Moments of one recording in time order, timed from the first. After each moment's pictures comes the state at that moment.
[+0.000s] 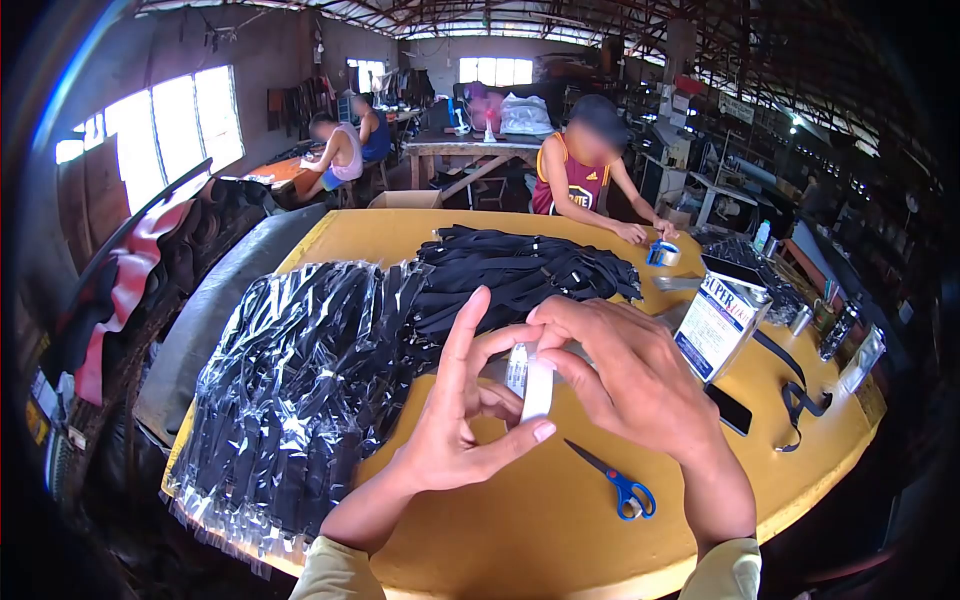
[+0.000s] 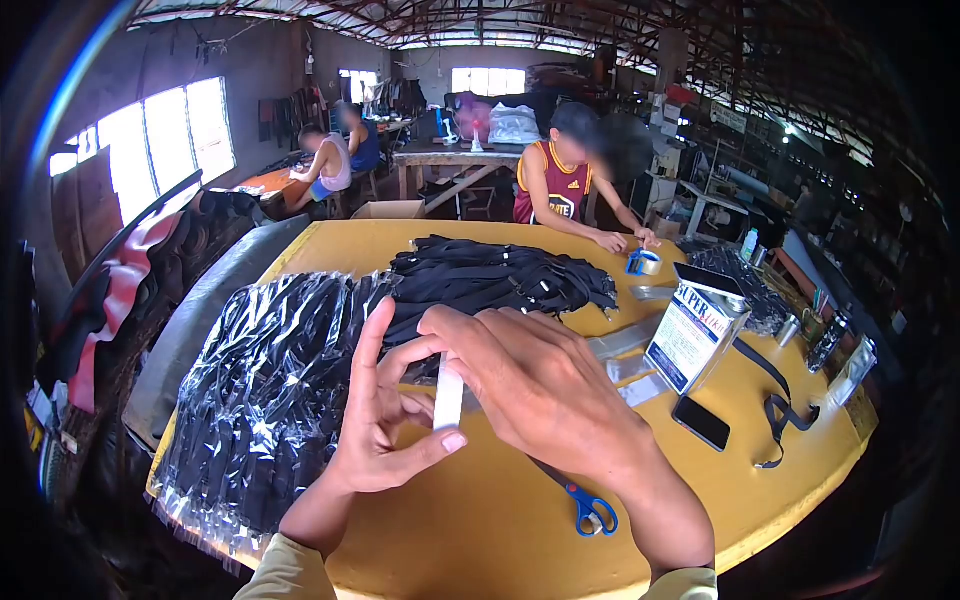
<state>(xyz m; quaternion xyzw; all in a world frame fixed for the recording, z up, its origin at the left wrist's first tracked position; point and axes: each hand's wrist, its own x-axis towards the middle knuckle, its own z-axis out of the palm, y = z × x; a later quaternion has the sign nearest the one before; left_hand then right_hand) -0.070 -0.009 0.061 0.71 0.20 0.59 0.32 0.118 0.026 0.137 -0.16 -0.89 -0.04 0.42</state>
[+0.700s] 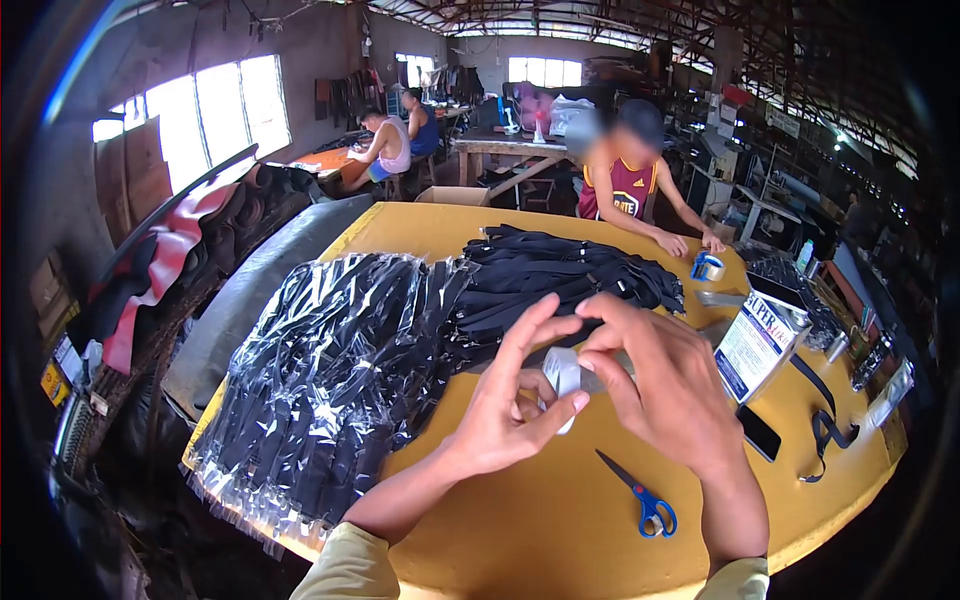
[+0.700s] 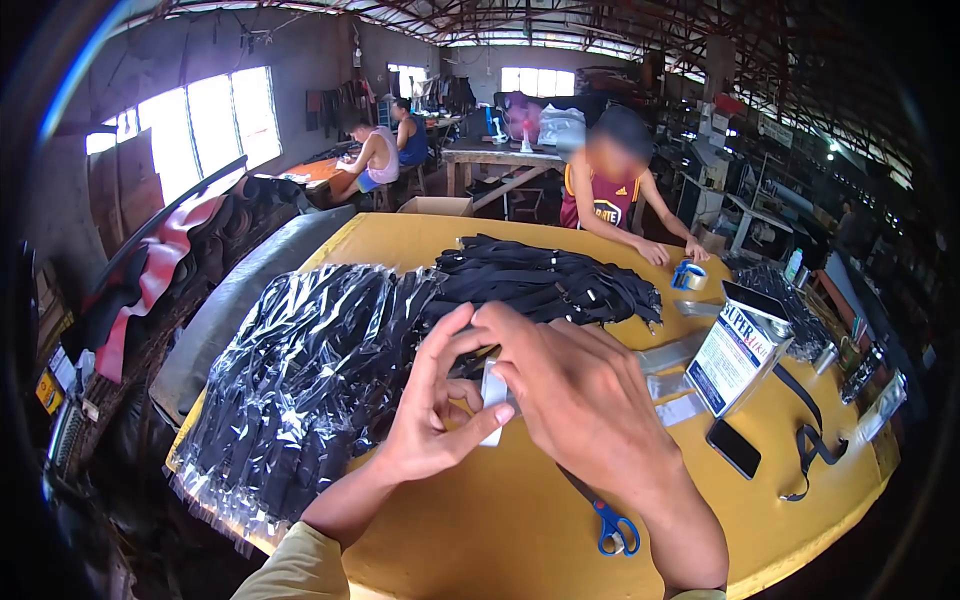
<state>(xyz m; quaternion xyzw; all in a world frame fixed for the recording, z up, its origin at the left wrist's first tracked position) -0.065 0.011 0.051 0.69 0.29 0.60 0.30 0.113 0.032 0.134 -0.18 -0.89 -0.04 0.41</state>
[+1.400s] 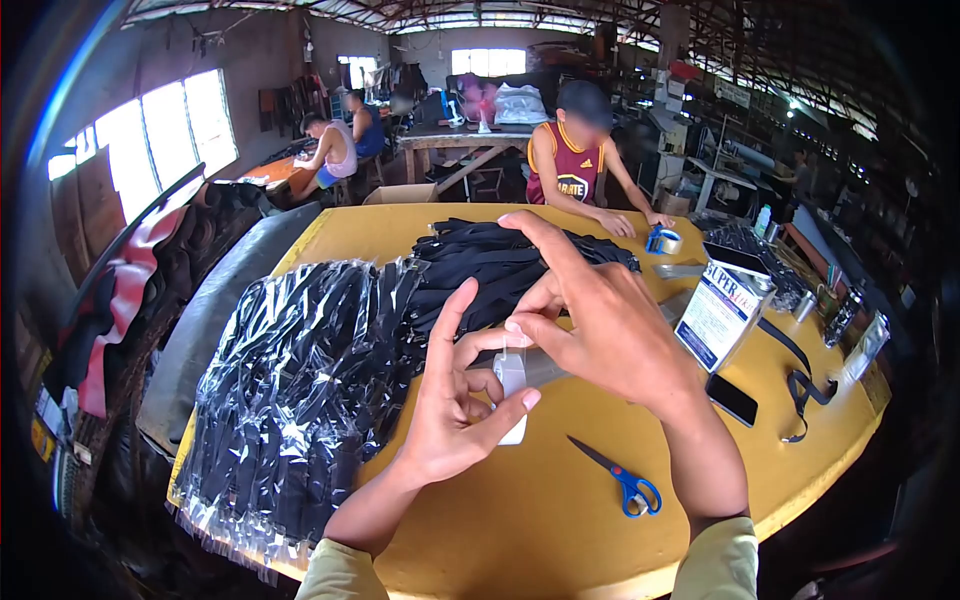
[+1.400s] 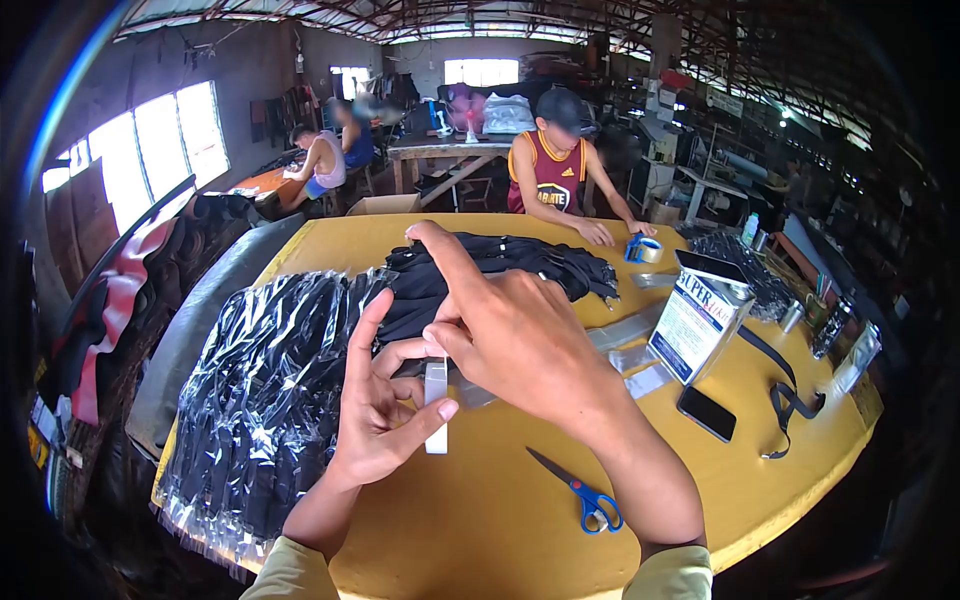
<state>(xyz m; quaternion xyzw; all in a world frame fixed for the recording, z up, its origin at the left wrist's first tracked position) -0.069 0.003 0.059 0.65 0.28 0.61 0.36 0.102 0.058 0.147 -0.28 -0.89 0.08 0.34</state>
